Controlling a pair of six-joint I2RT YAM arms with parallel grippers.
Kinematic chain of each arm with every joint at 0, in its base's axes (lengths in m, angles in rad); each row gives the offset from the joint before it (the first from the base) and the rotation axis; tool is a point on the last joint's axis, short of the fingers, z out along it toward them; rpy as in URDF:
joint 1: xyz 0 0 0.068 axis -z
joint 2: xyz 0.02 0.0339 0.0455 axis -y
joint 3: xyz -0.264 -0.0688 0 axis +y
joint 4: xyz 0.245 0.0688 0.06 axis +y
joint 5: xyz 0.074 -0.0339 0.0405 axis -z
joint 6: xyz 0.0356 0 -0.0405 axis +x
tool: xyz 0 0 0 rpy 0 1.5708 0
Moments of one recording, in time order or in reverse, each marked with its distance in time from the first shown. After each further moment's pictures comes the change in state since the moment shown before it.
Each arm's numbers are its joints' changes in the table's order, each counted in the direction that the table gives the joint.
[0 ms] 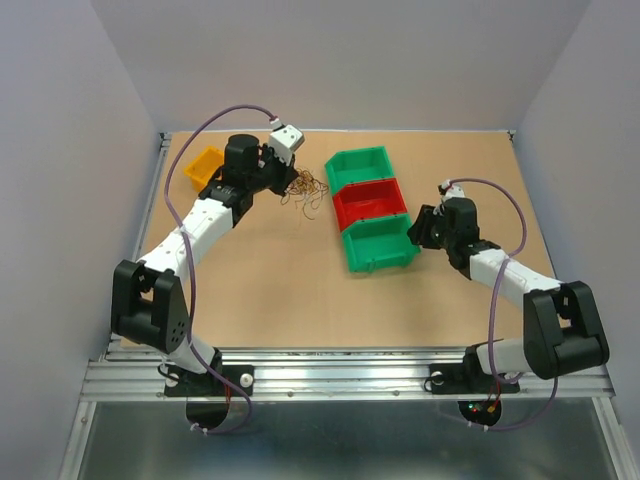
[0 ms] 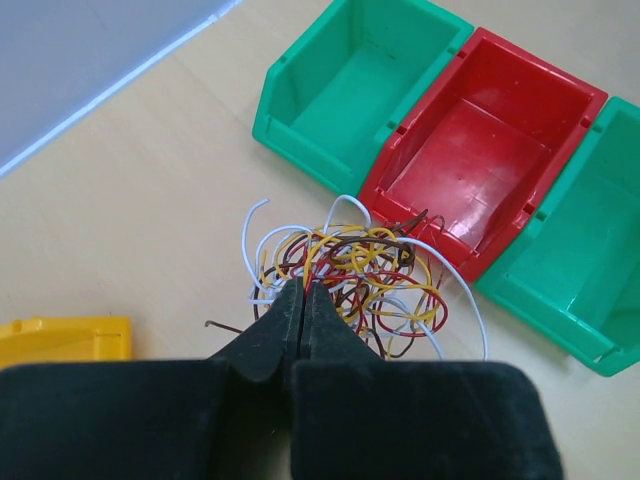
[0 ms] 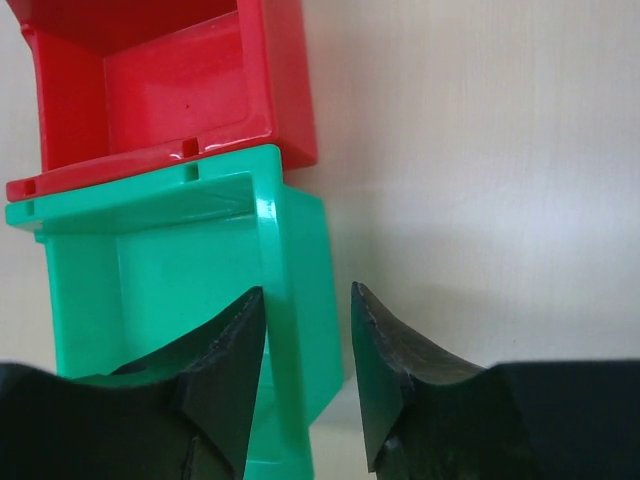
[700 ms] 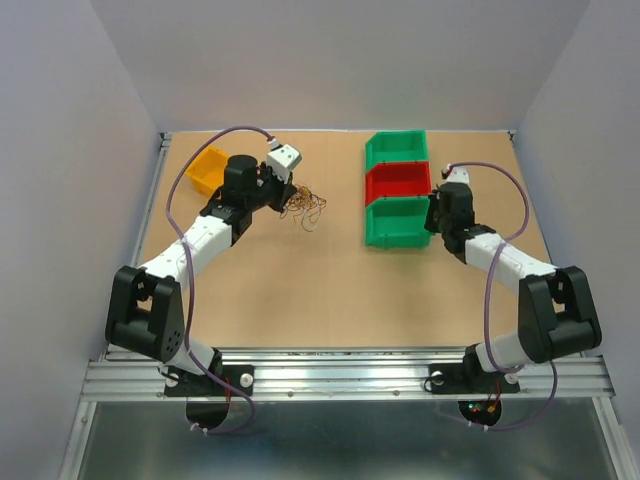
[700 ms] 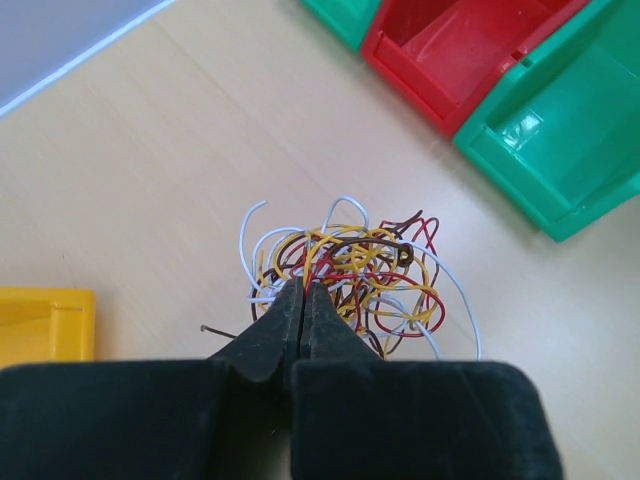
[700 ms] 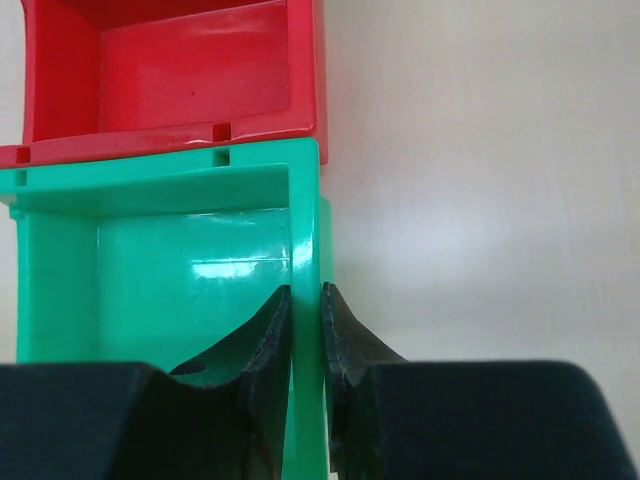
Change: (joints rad) left arm 0.000 0.056 0.198 -0.155 0.001 -0.018; right arm -0.010 -0.087 -0.133 0.042 0.324 -0.105
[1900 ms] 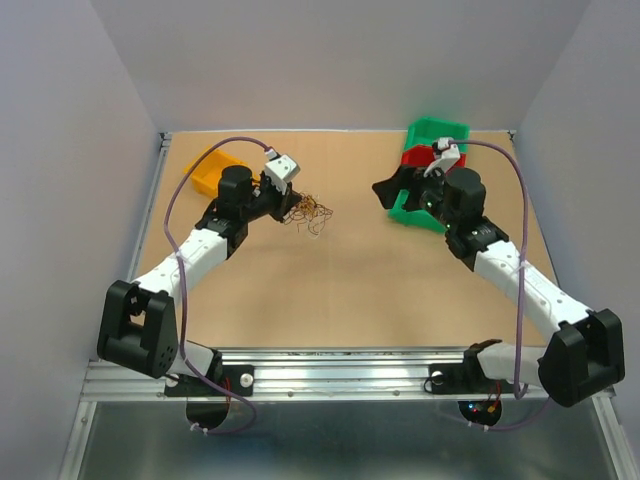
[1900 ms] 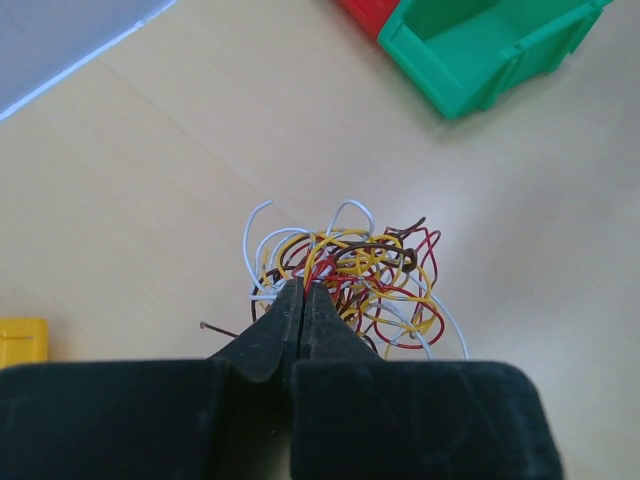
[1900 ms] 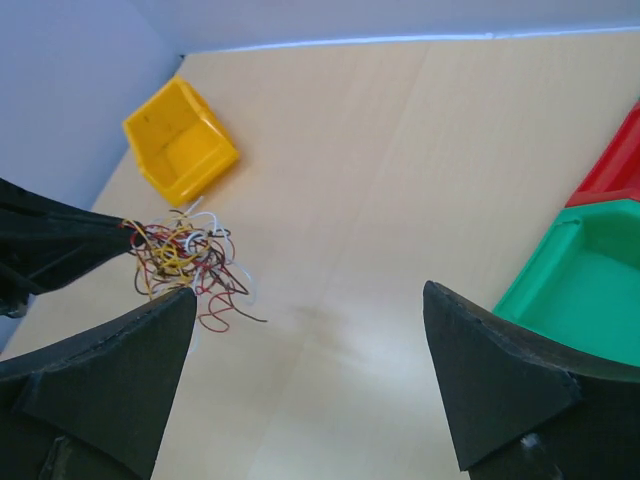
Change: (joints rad) left arm 0.000 0.085 0.113 -0.090 0.119 -0.019; right arm -0.142 0.196 -0.143 -0.066 -0.356 0.134
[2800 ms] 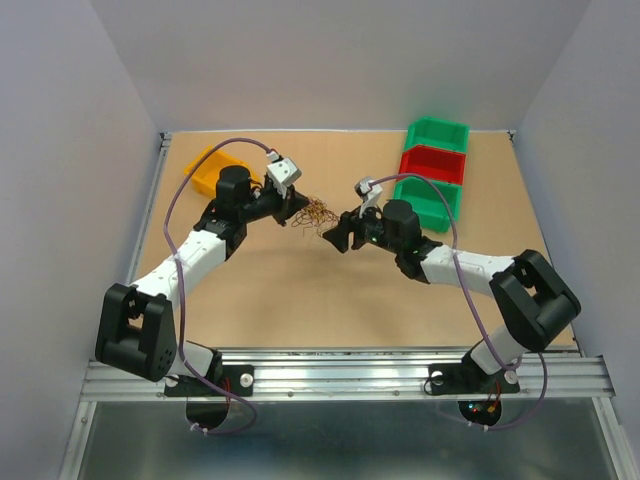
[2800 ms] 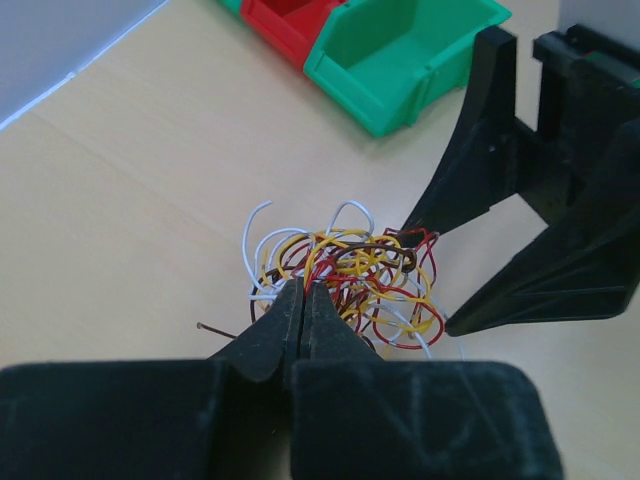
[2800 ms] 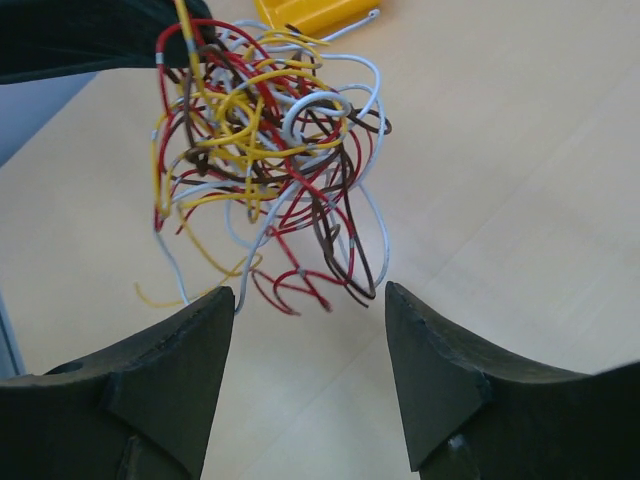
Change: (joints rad) left arm 0.000 0.022 0.009 -0.026 0.156 -0.005; right arm -0.278 -0.314 0.147 -0.424 -0.182 -0.105
